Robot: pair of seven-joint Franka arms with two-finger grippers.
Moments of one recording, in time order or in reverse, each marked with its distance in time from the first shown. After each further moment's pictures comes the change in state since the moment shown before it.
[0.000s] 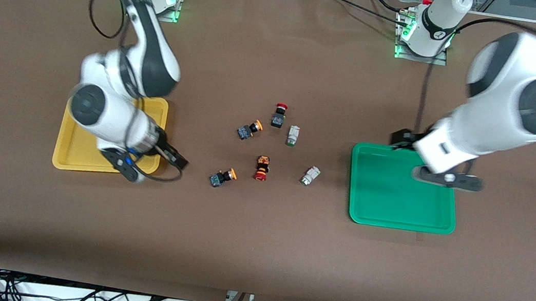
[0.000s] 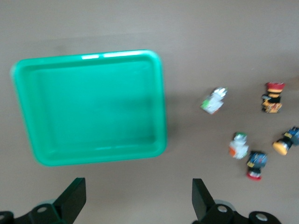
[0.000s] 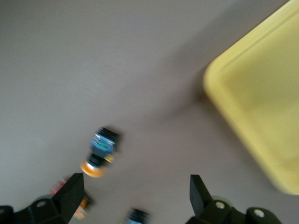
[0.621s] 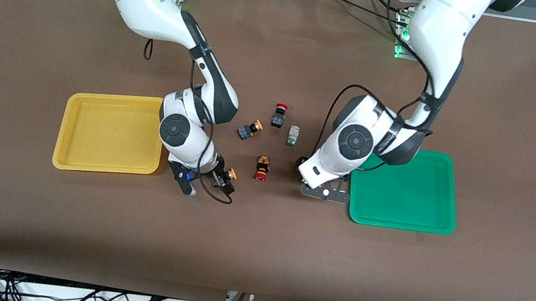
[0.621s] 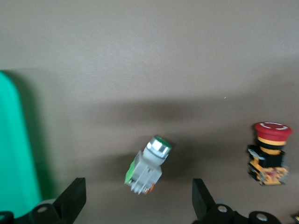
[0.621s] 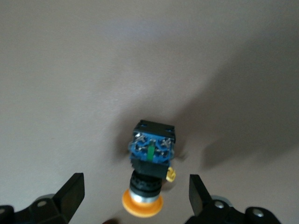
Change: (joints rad) left arm -0.189 0.378 -0.002 0.001 0.000 0.476 -0.136; right arm 0.127 0.237 0.001 0.081 0.032 0.255 0.278
